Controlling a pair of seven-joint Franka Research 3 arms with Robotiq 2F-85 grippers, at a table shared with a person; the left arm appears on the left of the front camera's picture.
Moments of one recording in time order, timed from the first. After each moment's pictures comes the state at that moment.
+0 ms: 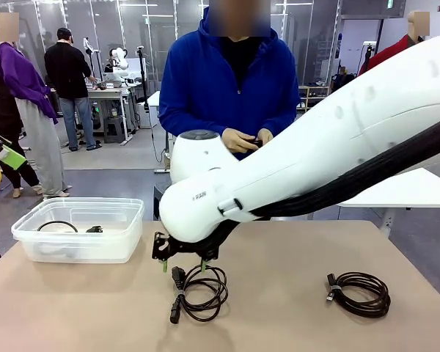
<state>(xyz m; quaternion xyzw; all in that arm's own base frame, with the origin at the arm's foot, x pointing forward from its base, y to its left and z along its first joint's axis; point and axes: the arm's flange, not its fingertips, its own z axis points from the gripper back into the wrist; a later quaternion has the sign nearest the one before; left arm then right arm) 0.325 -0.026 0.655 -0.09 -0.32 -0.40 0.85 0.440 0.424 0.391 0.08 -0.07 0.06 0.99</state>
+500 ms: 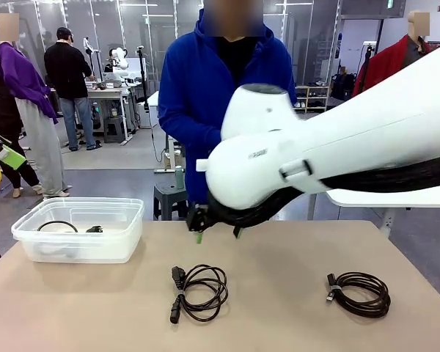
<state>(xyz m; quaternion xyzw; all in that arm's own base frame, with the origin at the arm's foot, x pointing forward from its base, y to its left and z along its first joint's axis) 0.325 -0.026 0.655 -0.09 -0.32 -0.40 0.85 0.413 0.327 0.478 0.10 -0.14 0.17 0.97</state>
